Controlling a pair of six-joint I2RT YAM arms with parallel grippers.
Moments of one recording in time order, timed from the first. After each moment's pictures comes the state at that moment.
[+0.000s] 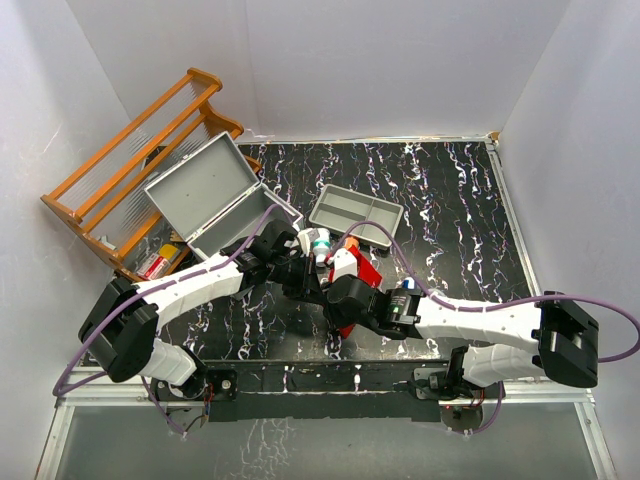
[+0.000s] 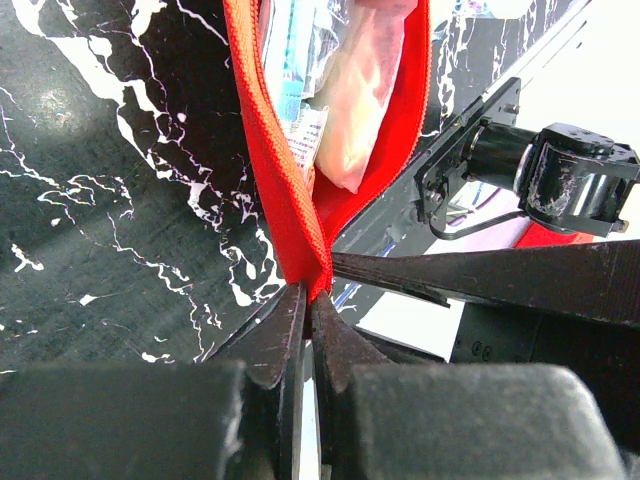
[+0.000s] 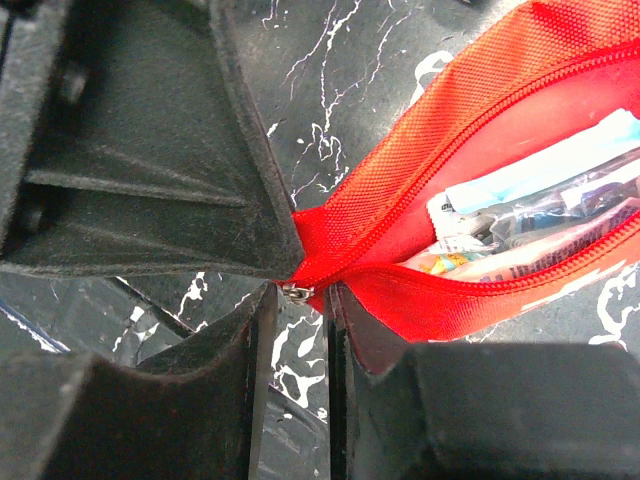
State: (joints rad) left arm -0.76 1.42 0.86 -0.34 0.53 -0.70; right arm 1.19 1.24 0.75 -0.29 0.32 0.63
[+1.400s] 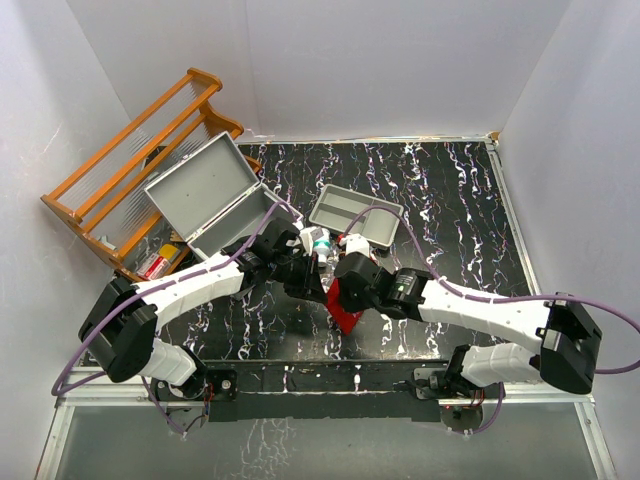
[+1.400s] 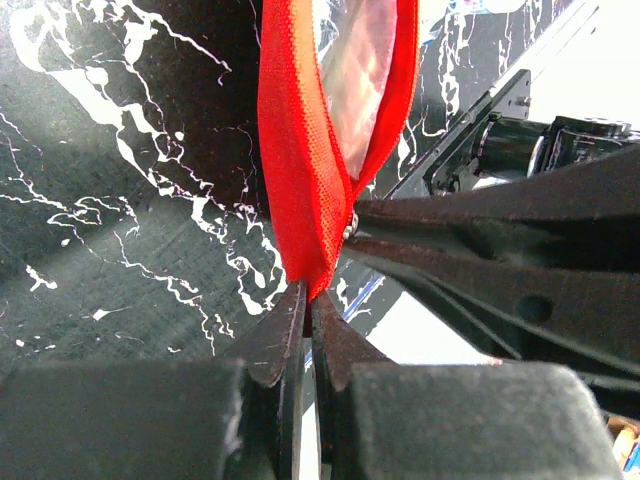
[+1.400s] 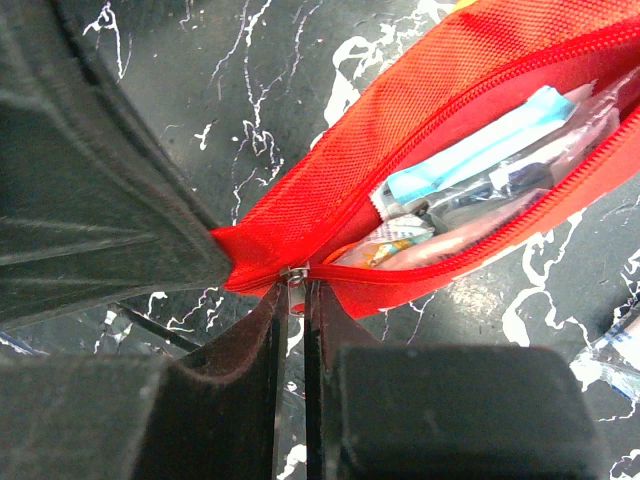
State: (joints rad) left arm -0.76 1.42 0.88 -0.35 0.51 -0.63; right arm 1.06 1.25 0.86 -0.52 0.27 0.65
